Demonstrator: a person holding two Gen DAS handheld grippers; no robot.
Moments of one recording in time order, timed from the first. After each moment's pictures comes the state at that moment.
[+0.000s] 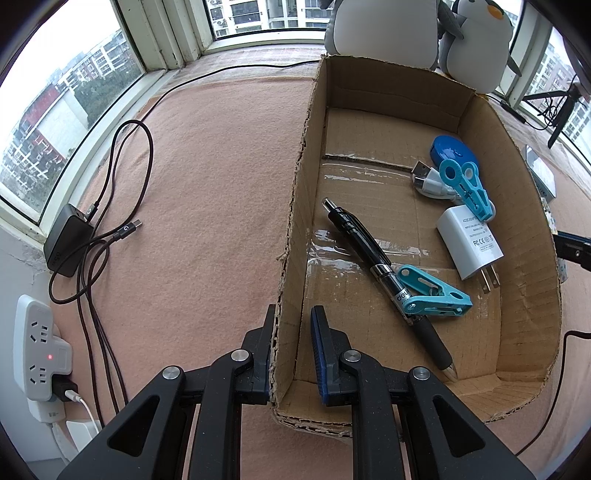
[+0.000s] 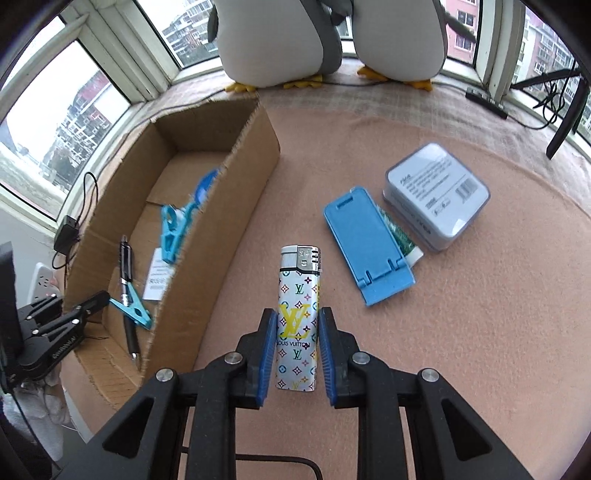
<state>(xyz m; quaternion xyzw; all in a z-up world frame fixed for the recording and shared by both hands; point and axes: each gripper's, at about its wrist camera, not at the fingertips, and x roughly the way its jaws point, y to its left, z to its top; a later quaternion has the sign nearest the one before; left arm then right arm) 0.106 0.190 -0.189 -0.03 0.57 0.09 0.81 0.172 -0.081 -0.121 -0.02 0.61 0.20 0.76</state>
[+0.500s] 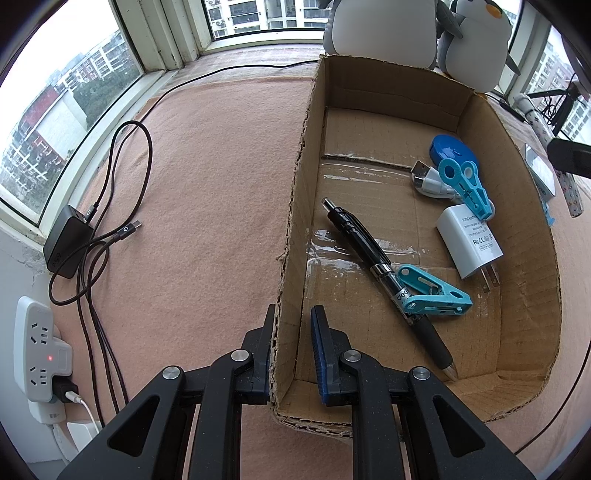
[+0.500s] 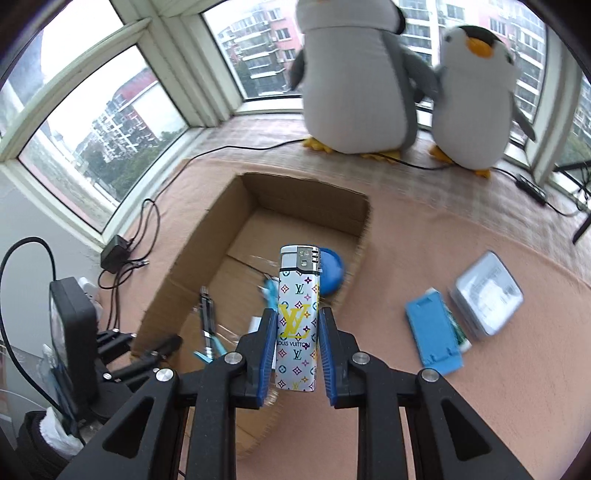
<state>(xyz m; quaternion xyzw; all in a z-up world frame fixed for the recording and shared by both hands) 0.106 0.191 -0.188 -0.03 0.57 0.09 0.81 0.189 -0.004 -0.064 -0.03 0.56 0.28 0.78</state>
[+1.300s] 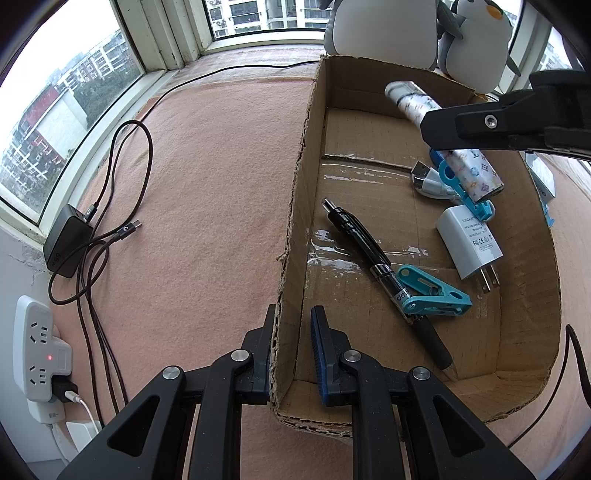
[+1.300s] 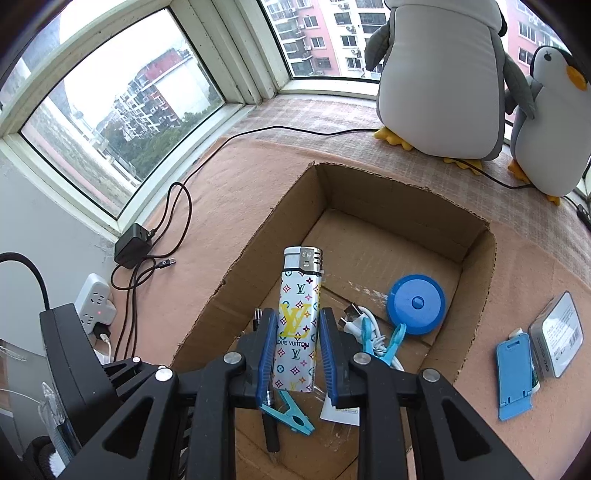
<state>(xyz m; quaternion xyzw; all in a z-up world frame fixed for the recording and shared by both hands) 0.106 0.192 -0.188 -0.03 0.57 0.09 0.81 0.194 0.078 -0.091 -0.04 0.57 0.31 0.76</state>
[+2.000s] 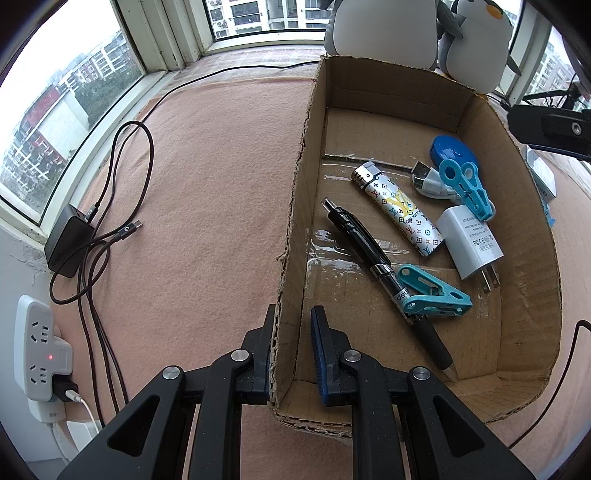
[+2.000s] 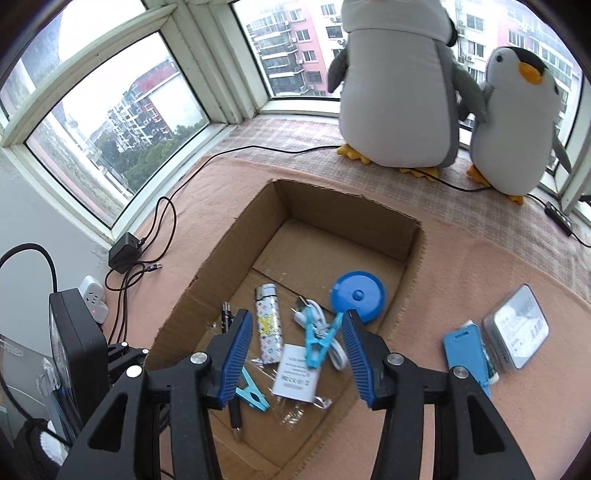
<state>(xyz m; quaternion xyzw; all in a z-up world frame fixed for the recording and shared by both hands) 0.106 0.193 -0.188 -0.03 0.57 0.09 0.81 0.194 0.026 -0.070 -0.04 0.55 0.30 0.78</state>
